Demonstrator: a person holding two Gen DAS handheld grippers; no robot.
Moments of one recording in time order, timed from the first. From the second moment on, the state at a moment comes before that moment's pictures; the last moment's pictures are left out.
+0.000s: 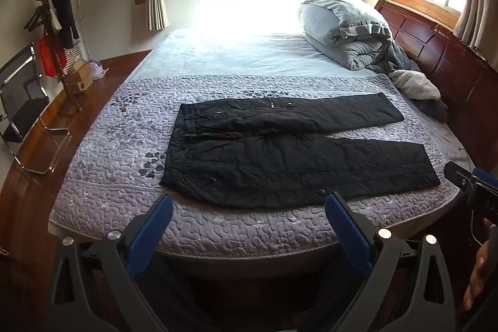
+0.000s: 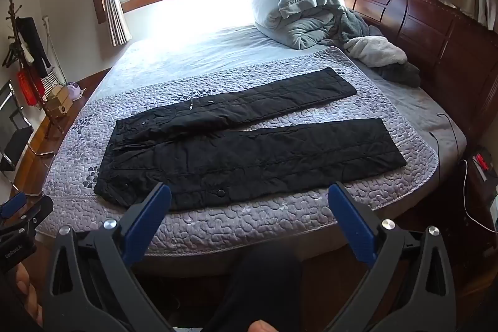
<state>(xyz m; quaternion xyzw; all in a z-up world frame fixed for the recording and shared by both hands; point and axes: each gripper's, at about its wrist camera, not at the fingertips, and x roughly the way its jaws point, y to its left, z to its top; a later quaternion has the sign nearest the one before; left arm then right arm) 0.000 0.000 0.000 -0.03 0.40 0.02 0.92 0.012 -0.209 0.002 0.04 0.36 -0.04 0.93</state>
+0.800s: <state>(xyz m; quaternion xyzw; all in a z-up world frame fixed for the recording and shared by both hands) 0.001 0.002 -0.004 -0.03 0.40 0.02 0.92 0.016 -0.211 -0.002 0.05 0.36 -0.03 0.93</state>
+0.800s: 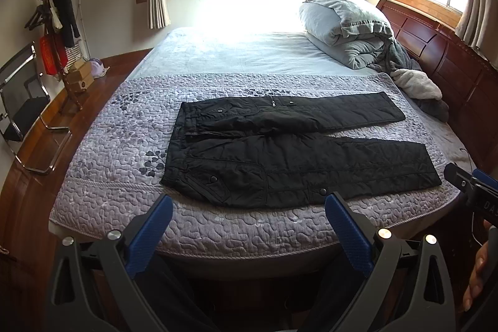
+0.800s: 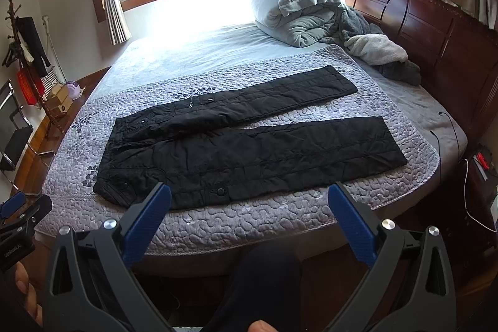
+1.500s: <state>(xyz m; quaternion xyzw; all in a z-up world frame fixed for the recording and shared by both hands) 0.001 0.002 -0.005 -0.04 0.40 0.02 0.91 0.015 -0.213 -0.003 0.04 0.36 -0.04 0.93</state>
